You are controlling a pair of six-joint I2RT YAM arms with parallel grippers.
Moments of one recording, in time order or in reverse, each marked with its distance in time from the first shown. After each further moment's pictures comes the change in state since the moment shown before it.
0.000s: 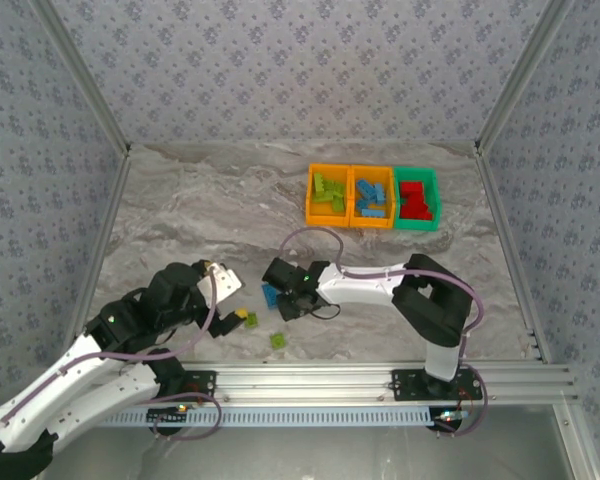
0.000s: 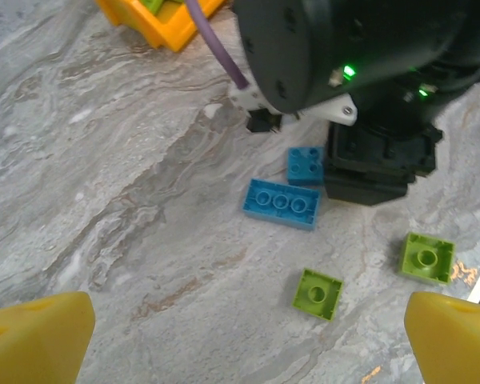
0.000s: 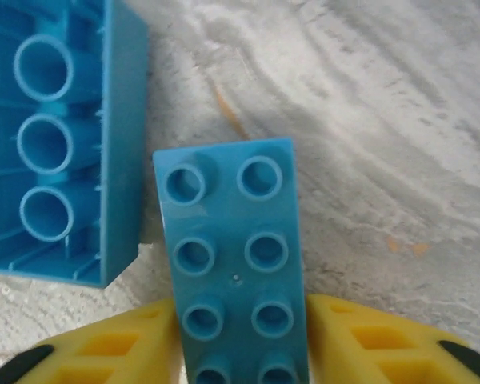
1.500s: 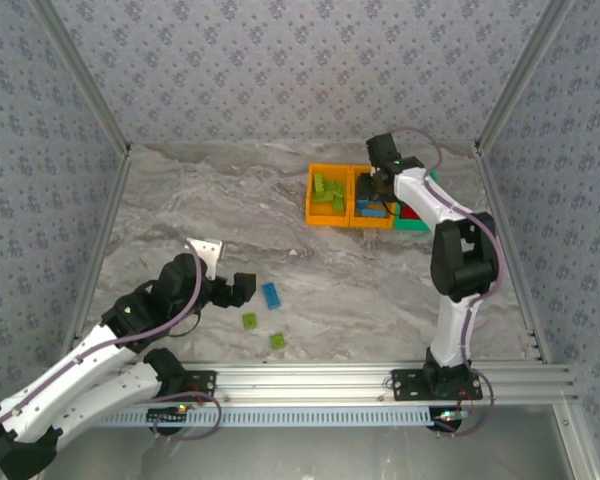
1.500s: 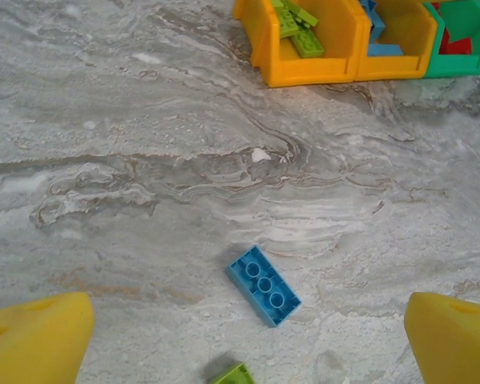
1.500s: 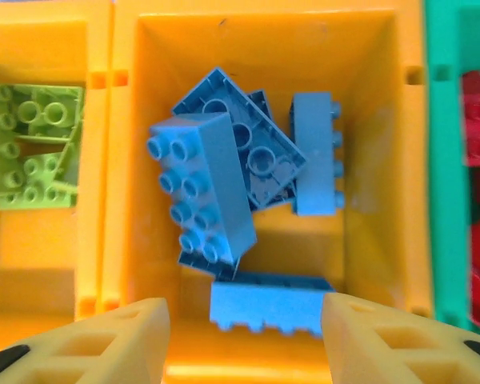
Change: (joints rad) left arm 0.044 0.063 -0.029 0.192 -0.135 -0.716; right arm -0.792 0.074 0.449 -0.129 0.019 -0.322
